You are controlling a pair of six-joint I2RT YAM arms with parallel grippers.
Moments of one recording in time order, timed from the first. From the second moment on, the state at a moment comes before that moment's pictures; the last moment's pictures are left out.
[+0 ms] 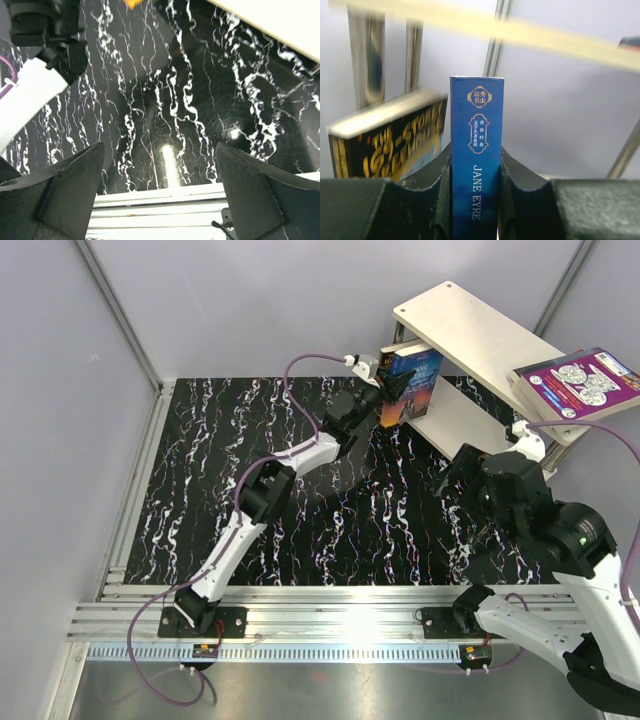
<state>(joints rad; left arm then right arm) -0.67 2.62 2.18 0.94 0.20 -0.33 0.65 0.86 1.42 -1.21 0.47 0.81</state>
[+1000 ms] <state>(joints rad) -0.75 2.93 2.49 1.15 0.04 -0.12 0.65 0.69 1.03 -0.99 0.40 0.90</state>
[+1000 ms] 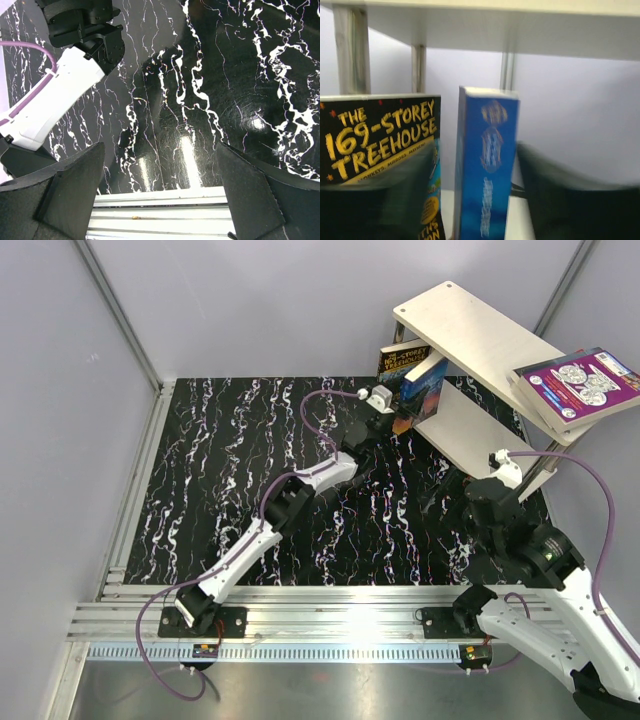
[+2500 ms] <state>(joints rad) -0.75 2.85 2.29 1.11 -0.02 -0.12 0.65 0.60 0.97 -1.01 0.39 0.99</state>
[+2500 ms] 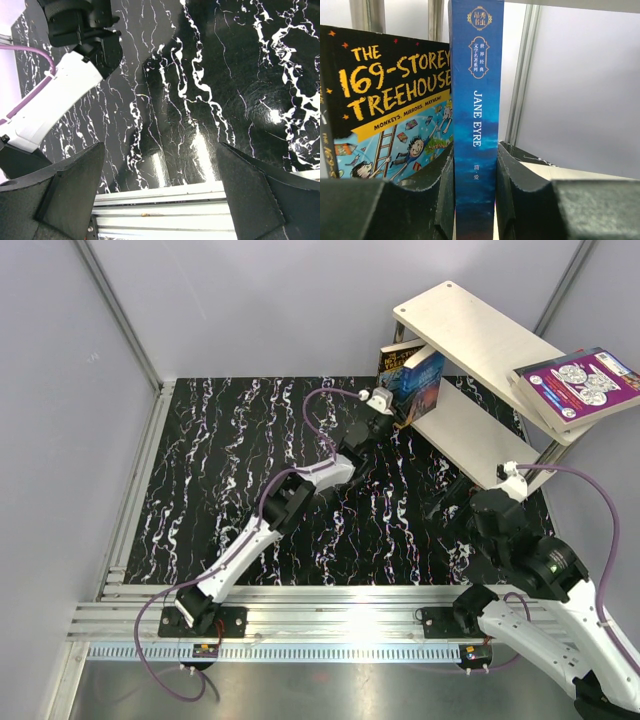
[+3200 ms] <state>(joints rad) -0.69 2.95 2.56 1.05 -0.03 -0.08 0.65 0.67 0.91 -0.91 0.38 0.98</state>
